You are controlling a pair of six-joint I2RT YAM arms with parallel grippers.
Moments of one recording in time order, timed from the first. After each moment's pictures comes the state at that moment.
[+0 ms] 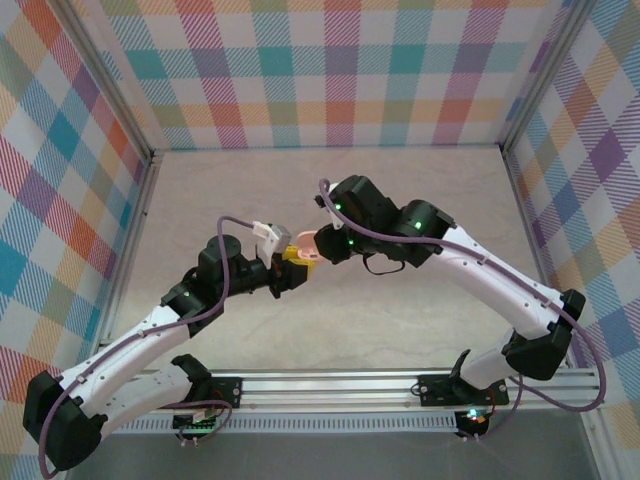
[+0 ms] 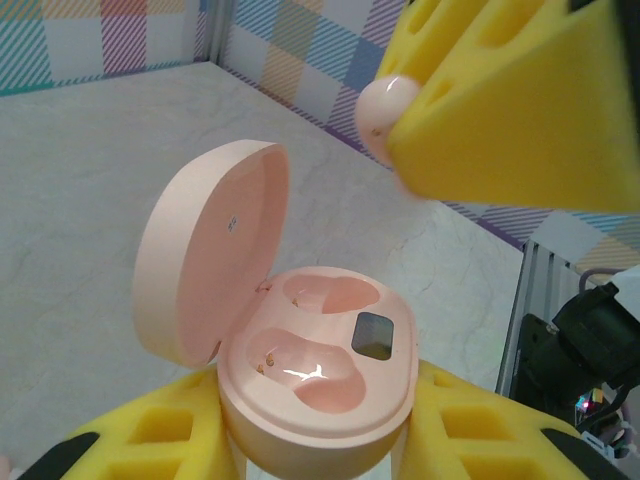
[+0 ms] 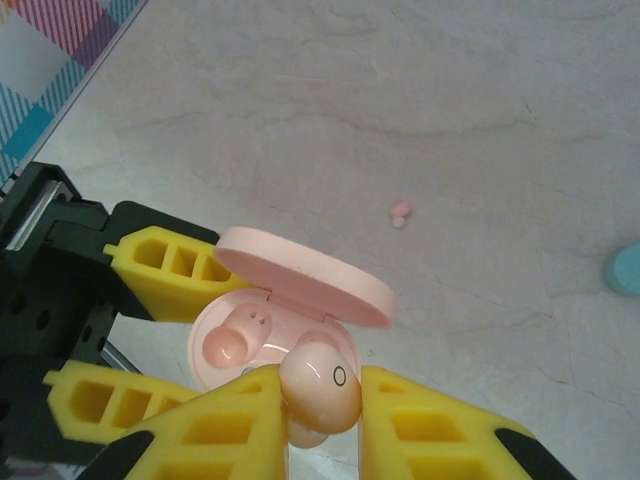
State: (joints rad) left arm -0.66 0.90 0.66 -0.03 0.42 -0.21; right arm 0.98 1.47 1.68 -1.04 0.06 0.39
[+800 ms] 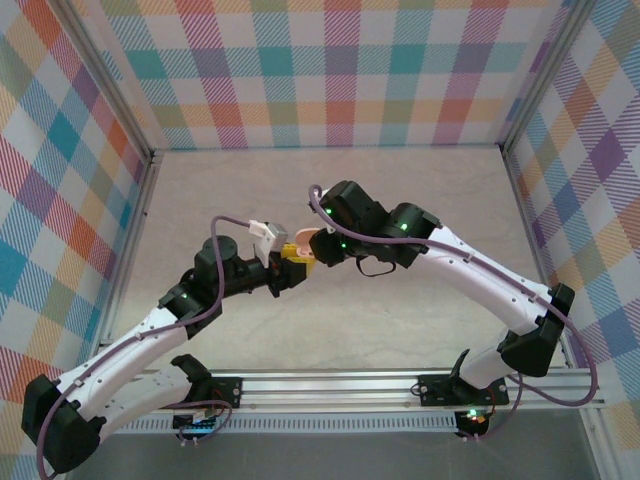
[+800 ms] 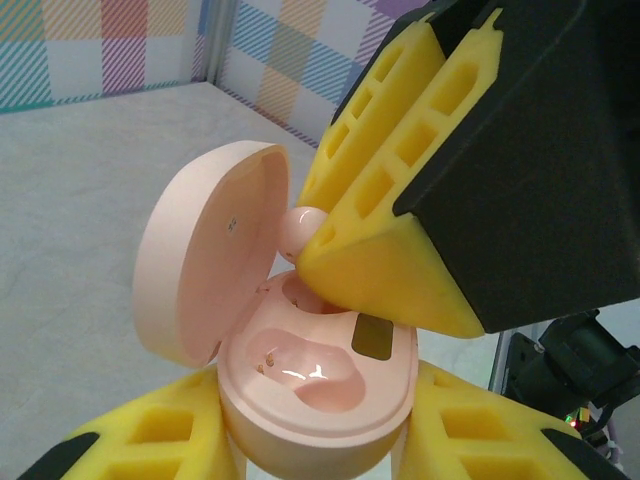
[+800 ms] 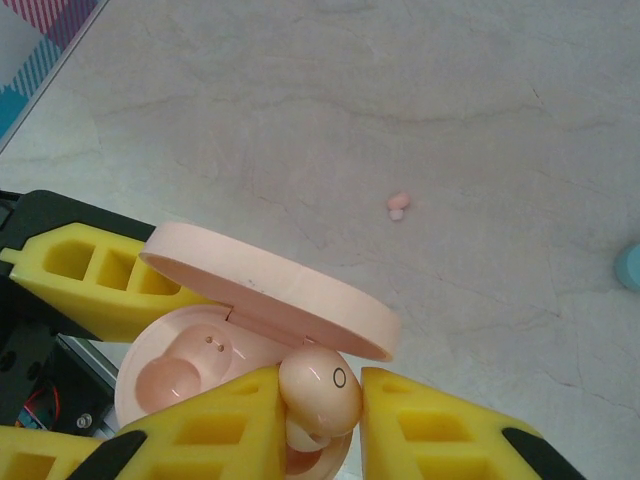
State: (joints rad) left arm -0.66 0.88 0.65 0.00 0.42 -0.24; right arm 0.99 1.49 1.63 -1.00 0.07 0.39
